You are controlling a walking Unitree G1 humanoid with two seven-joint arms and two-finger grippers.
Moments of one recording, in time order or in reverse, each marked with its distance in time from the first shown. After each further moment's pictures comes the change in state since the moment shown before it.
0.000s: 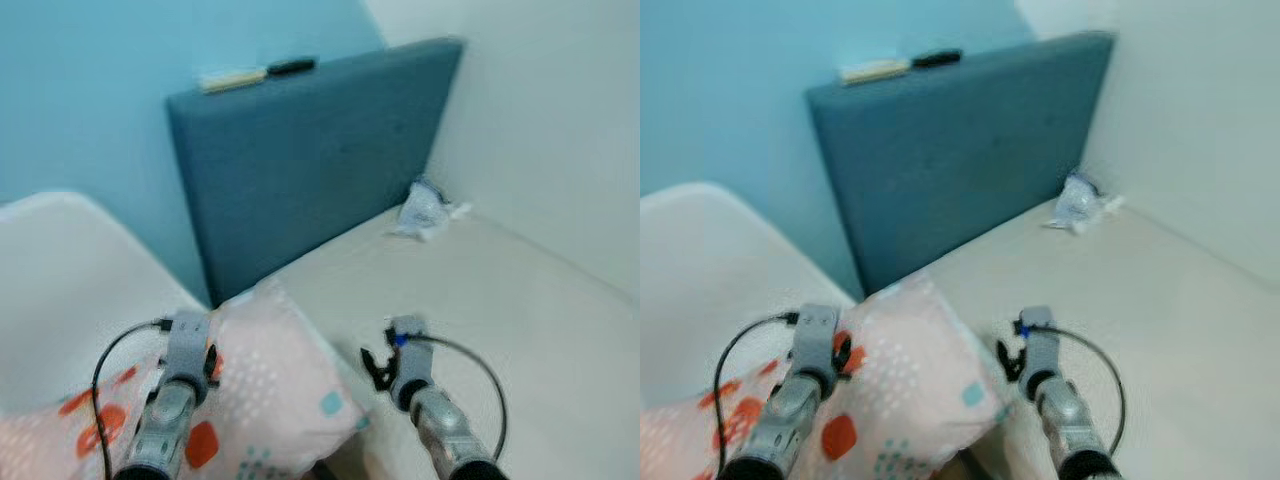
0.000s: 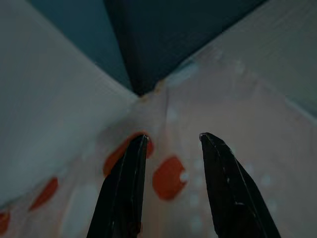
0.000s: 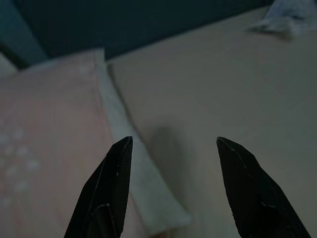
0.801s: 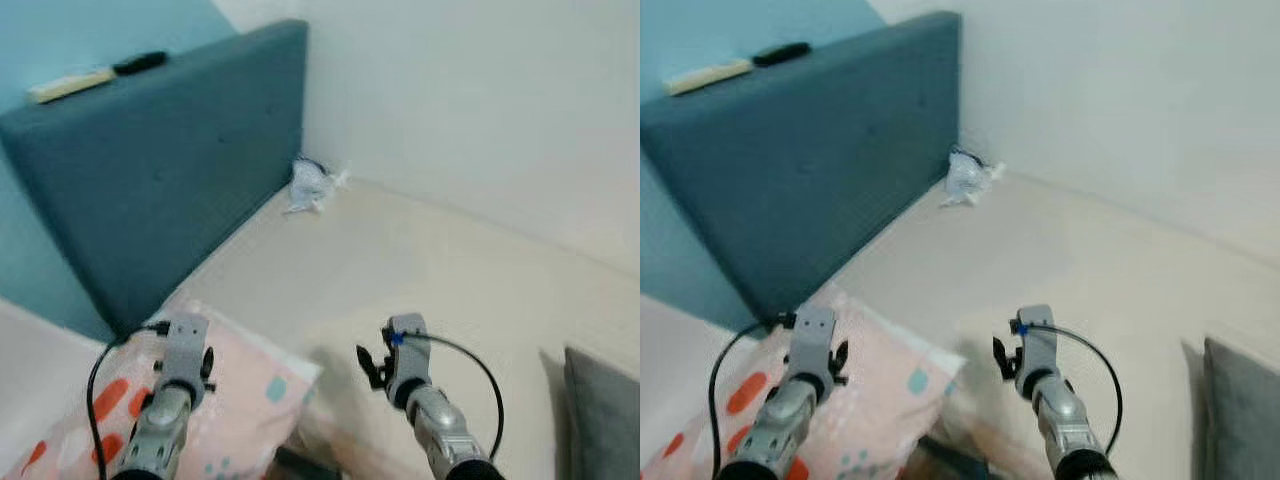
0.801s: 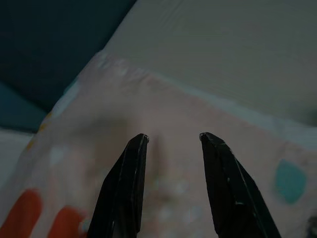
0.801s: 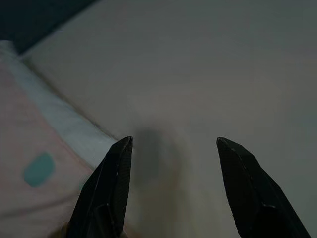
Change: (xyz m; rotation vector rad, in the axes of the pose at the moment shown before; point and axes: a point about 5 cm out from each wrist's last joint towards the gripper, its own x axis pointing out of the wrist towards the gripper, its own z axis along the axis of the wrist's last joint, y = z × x) left arm -0.003 0.004 -0.011 0.027 0.042 -0.006; right arm -0.004 0.007 -0.012 0.022 0.034 -0.001
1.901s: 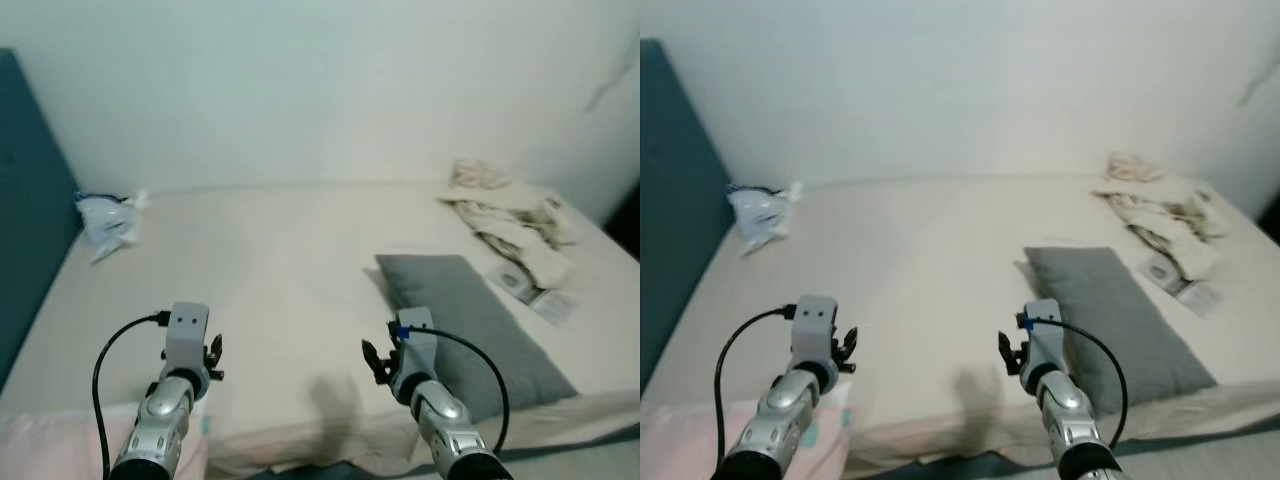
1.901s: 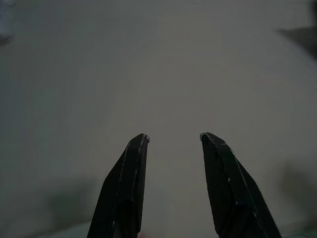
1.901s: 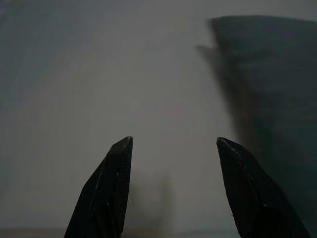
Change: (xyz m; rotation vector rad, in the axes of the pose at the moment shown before) left arm 0.005 -0.009 0.015 -0.092 -0.063 -0.096; right arm 0.002 -0.011 0.011 0.020 -0.024 -0.022
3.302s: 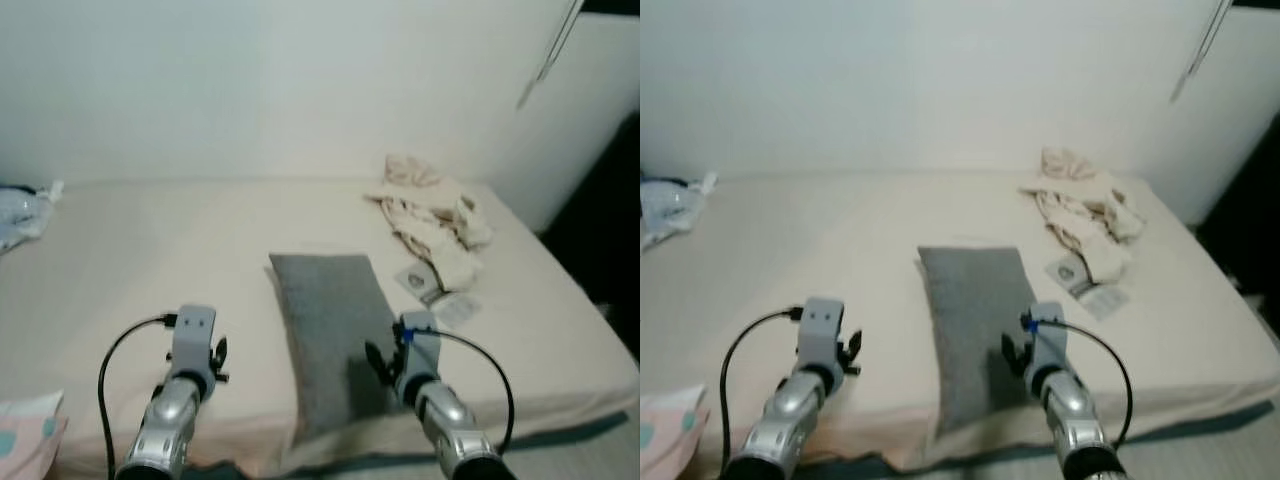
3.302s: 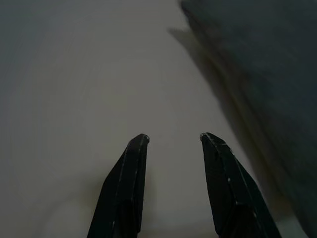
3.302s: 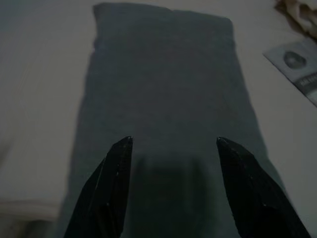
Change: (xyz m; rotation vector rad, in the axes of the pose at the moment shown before) left arm -0.005 -0.012 -0.005 0.048 0.021 -0.034; right arm -0.002 -0.002 -0.001 -0.010 0.014 0.006
